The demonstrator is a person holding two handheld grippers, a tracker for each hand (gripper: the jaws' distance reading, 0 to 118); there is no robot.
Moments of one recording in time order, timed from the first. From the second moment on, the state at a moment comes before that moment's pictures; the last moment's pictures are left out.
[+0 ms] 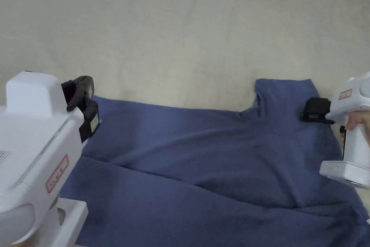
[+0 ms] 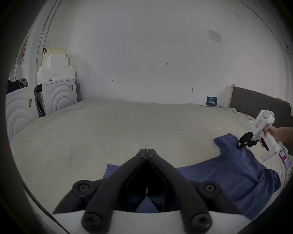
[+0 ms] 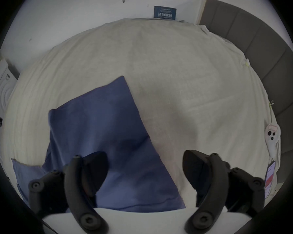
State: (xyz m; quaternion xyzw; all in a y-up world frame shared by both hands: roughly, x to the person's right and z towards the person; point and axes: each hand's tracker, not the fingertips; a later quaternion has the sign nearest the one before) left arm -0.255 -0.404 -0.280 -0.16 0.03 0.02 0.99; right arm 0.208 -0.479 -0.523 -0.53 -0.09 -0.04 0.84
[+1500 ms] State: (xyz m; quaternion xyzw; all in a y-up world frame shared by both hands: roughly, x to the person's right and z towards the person) left arm -0.365 -0.475 -0.487 -0.54 0.05 0.04 0.84; right arm 0.188 -0.425 -0.489 -0.49 -0.03 -0.03 0.87
